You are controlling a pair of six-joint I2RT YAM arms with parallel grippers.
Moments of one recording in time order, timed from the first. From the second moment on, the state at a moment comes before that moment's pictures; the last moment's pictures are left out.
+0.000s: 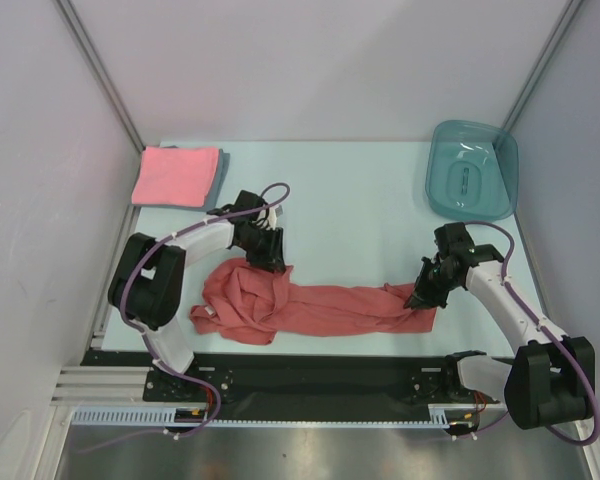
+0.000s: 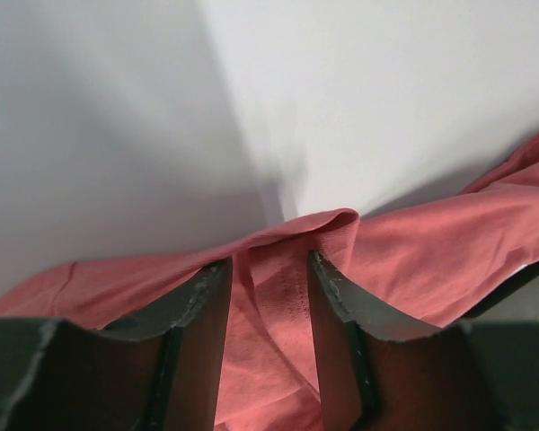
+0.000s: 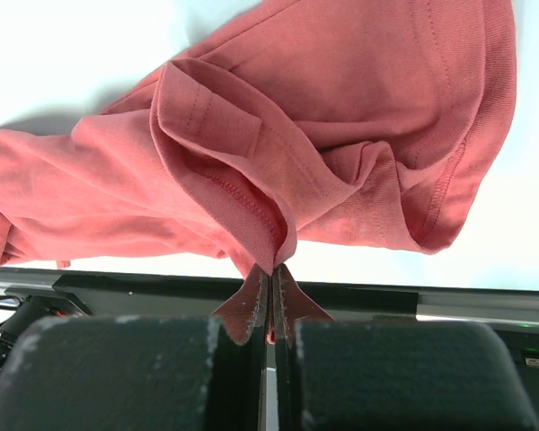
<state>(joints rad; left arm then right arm) -0.40 1.75 1.09 -0.52 0.37 -0.26 0.15 1.16 0.77 -0.92 -0.28 0.59</state>
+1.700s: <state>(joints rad) -0.44 1.76 1.21 -0.68 0.38 -0.40 0.15 1.14 0.77 -0.91 -0.29 0.59</state>
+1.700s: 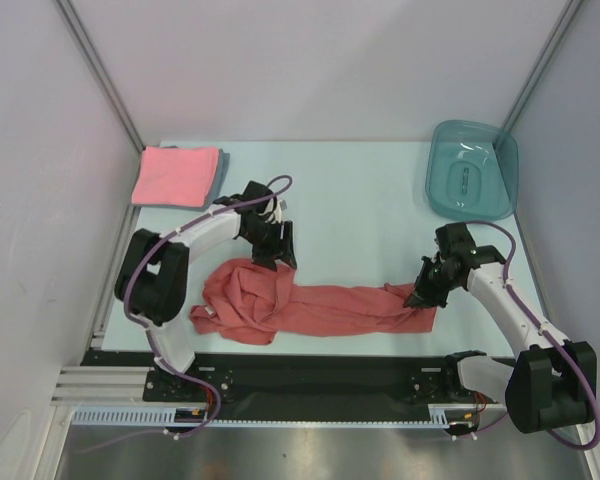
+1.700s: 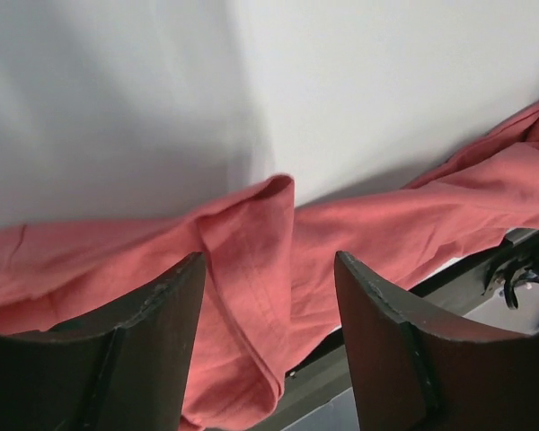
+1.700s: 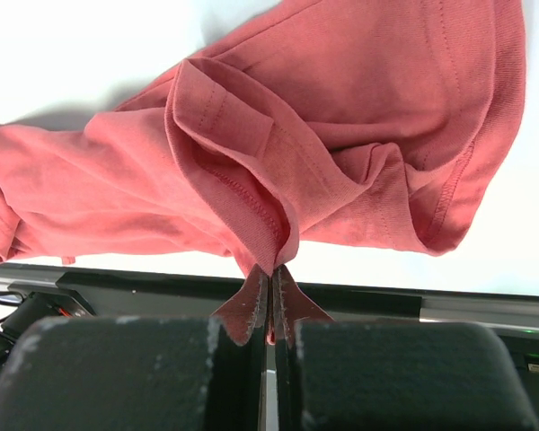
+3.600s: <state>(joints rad) -0.68 2.19 1.90 -1.17 0.07 -0.82 0.12 1.13 0.77 -0.91 -0.33 0.54</state>
